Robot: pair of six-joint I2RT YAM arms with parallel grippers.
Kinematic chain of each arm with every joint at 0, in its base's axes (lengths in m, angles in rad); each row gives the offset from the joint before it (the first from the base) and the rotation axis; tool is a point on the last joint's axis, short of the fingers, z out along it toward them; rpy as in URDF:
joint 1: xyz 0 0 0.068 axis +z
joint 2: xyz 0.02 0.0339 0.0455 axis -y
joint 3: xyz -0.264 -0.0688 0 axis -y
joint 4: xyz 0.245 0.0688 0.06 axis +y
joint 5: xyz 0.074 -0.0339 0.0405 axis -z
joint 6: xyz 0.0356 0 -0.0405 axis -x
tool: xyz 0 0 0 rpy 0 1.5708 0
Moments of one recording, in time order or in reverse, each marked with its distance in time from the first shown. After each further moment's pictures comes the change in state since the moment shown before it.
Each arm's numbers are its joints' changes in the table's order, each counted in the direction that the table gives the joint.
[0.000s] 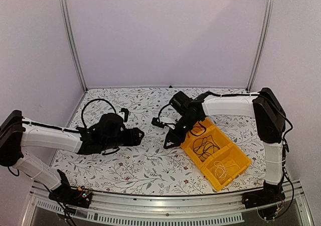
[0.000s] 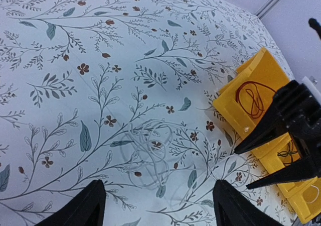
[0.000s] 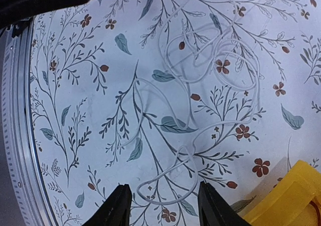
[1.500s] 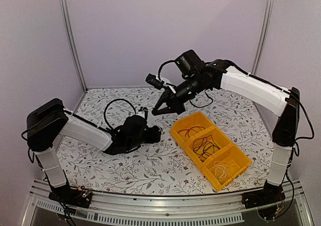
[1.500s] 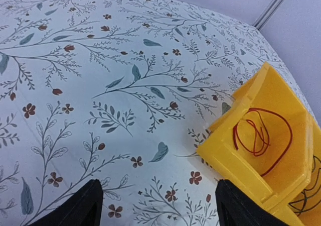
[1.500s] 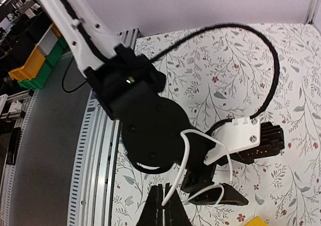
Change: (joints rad) left arm -0.069 -0.397 0.192 -0.310 -0.130 -0.050; right arm 0.010 0.124 0.329 0.158 -0.252 0.022
